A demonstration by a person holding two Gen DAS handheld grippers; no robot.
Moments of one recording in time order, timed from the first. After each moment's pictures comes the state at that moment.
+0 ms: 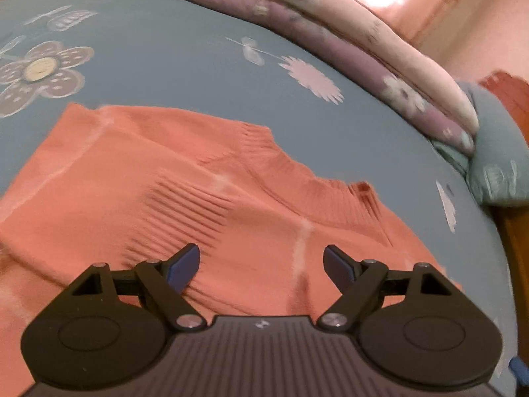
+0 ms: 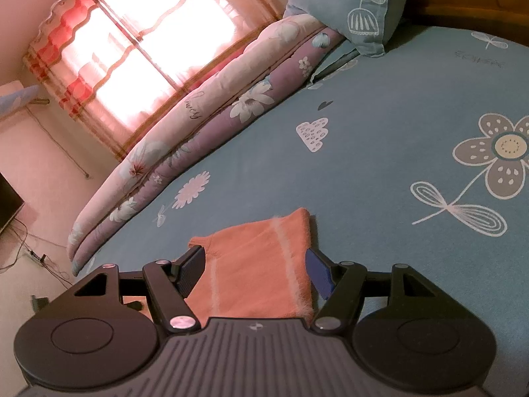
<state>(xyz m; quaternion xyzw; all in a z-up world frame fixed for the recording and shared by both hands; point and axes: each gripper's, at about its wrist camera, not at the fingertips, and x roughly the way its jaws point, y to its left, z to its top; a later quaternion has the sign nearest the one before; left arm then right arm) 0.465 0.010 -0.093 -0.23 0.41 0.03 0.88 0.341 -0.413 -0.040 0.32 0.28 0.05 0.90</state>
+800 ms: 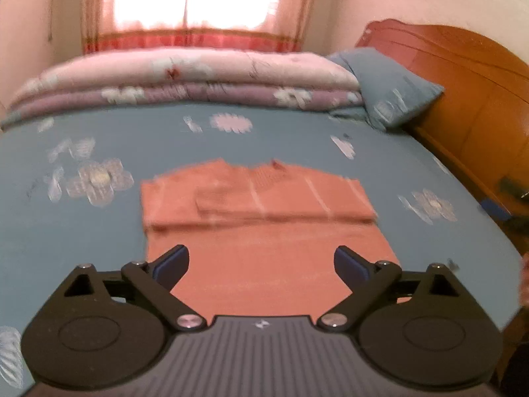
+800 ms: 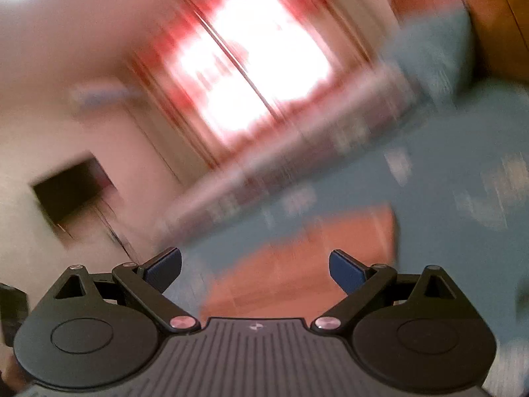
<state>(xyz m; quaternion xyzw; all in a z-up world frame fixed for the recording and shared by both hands) 0.173 0.032 0.056 -0.04 0.37 -0.12 0.92 0.143 -0.360 0.018 0.30 0.23 0.17 0.91</state>
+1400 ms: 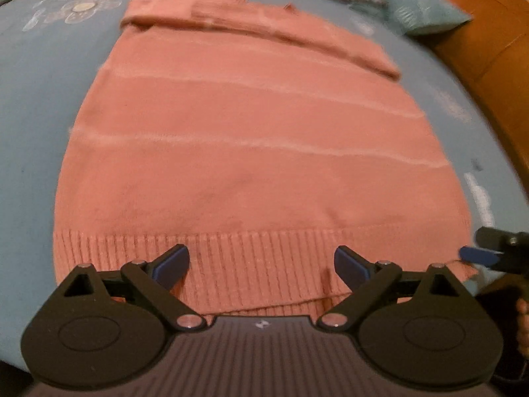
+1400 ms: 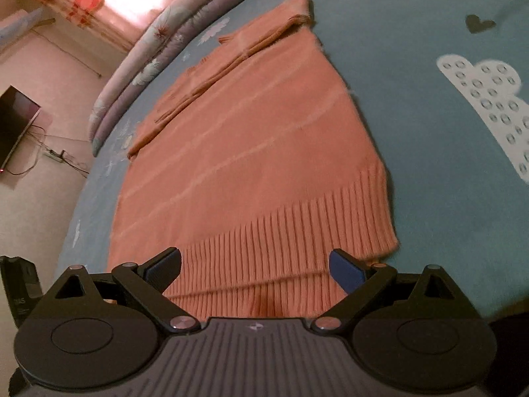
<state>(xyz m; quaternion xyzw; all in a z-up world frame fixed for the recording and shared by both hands) 0.150 0.031 -0.105 -0.09 0.49 -0.12 0.86 0.067 -0.311 -0.112 0.32 0.45 0.13 0.82</state>
